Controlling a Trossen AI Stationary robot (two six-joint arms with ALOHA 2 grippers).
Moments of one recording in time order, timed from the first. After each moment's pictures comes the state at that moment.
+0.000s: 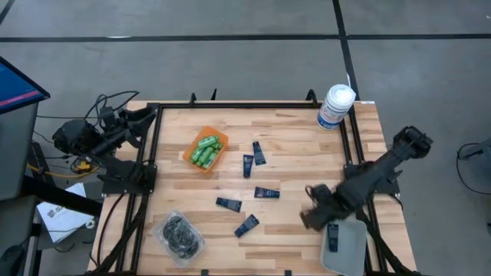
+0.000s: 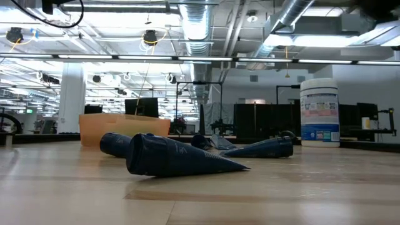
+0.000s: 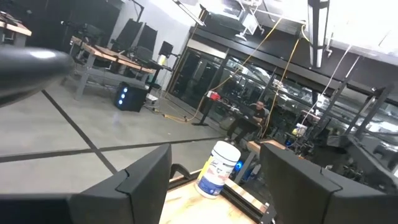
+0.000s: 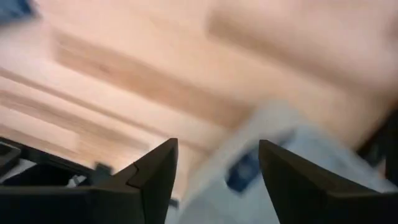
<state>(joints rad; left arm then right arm) -0.39 0.22 0.71 -0.21 -1.05 -0.24 0.63 1.46 1.17 -1.15 -0.06 1.83</state>
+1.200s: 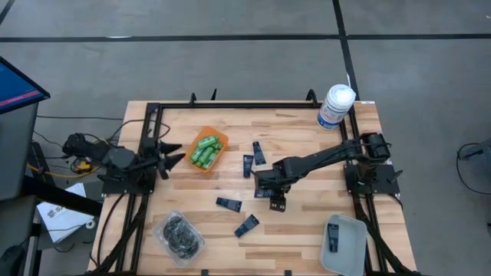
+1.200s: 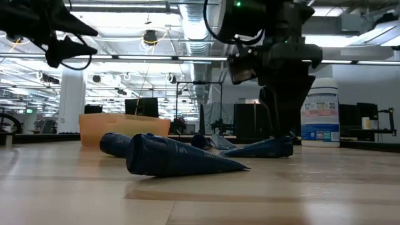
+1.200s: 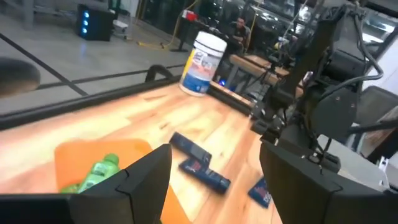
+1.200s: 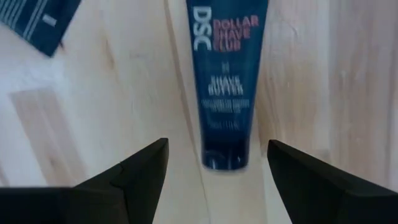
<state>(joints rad) -0.39 0.13 0.27 -0.30 -0.81 -0.51 0.16 1.89 1.26 -0.82 -0.09 0.33</state>
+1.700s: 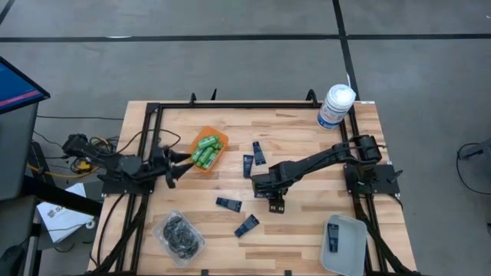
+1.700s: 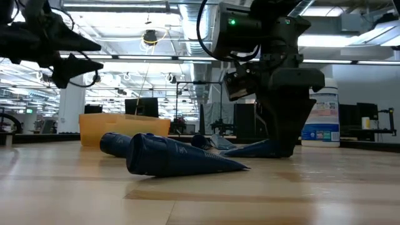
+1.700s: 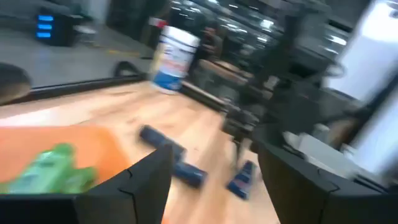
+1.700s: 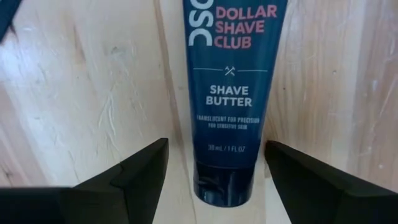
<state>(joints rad) -0.39 0.13 0.01 0.10 -0.71 -0.44 0.16 1.97 1.26 -0.78 -0.06 0.28</state>
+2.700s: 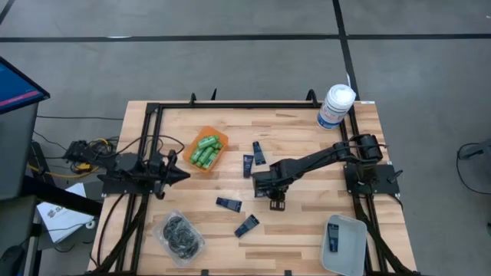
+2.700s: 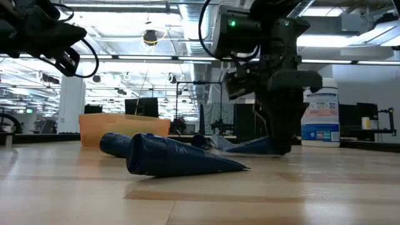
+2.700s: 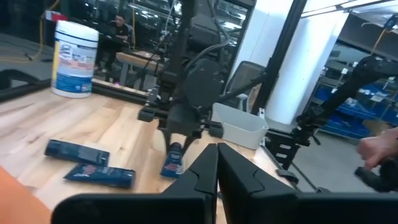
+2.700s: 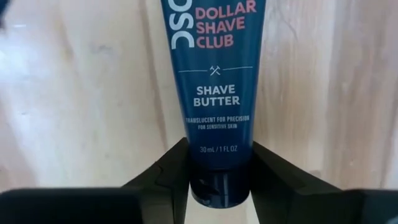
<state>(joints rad) -0.31 0.01 0.01 0.06 -0.26 -0.28 0.15 1.94 1.25 -0.80 -0.05 0.24</state>
